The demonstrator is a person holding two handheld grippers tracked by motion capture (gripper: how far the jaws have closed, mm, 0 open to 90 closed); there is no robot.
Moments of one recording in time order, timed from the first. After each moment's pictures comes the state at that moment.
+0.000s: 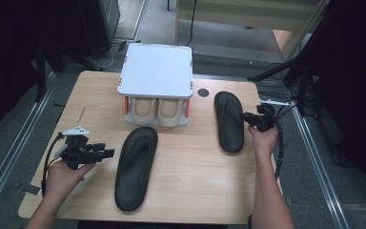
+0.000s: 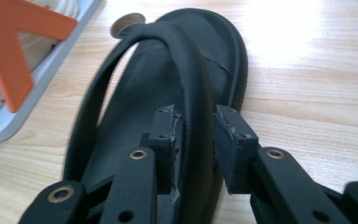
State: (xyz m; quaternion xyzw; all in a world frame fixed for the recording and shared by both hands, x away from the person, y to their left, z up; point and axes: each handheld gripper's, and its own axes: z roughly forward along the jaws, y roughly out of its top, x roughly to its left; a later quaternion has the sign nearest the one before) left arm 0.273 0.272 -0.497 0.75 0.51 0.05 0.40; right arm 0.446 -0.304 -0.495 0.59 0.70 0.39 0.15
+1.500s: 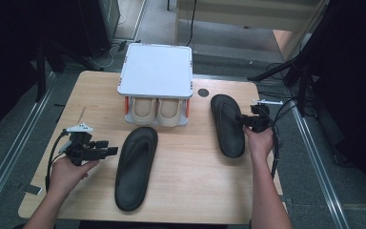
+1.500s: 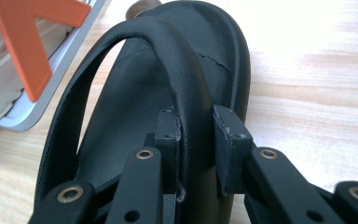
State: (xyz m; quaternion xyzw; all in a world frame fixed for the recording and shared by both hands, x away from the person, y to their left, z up) left arm 0.289 0.266 -0.497 0.76 0.50 0.04 0.41; right arm 0.436 -0.282 -0.486 0.59 0.71 0.37 0.14
